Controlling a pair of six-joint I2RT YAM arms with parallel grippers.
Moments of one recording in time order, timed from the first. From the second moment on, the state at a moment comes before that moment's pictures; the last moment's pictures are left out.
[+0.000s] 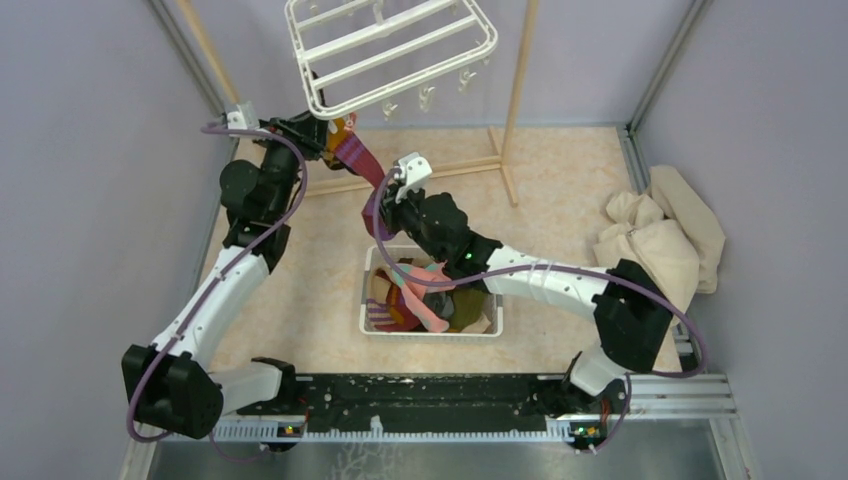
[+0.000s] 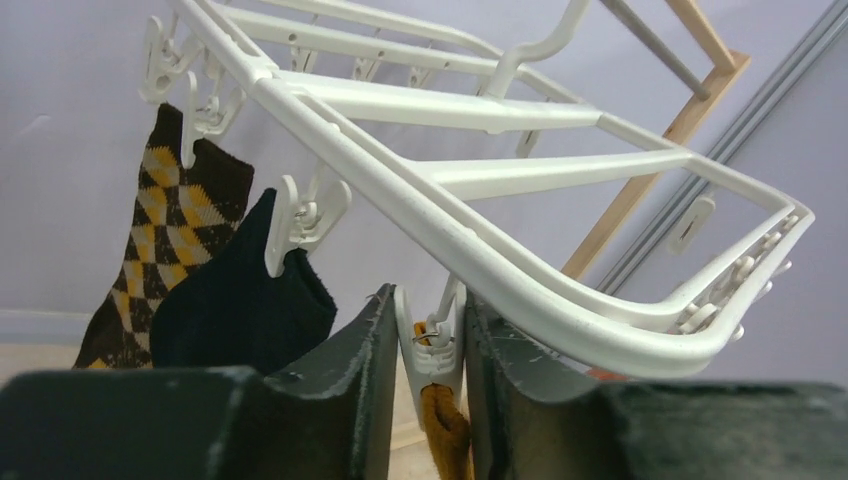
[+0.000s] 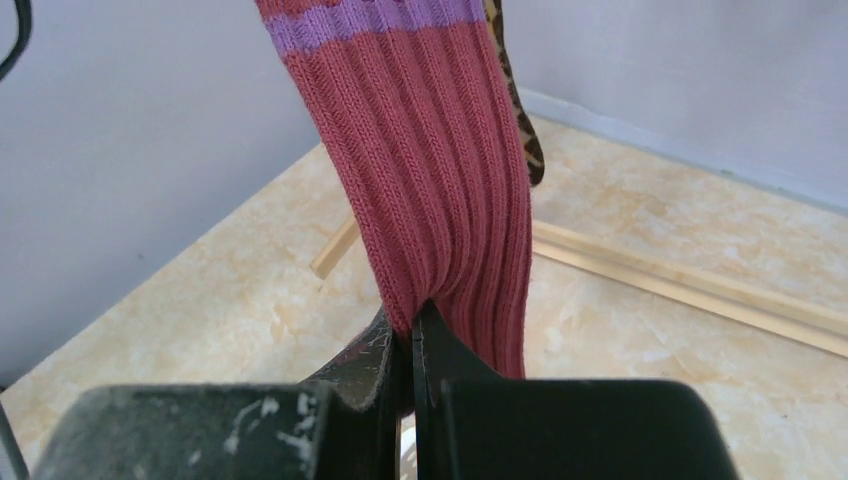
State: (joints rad) left arm -0.27 1.18 0.97 0.60 -0.01 -0.53; right arm 0.99 1.57 1.12 0.45 0.28 0.15
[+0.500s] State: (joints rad) left arm -0.27 1.20 1.06 0.56 0.06 -0.53; right arm 0.98 1.55 1.14 0.44 0.26 0.15
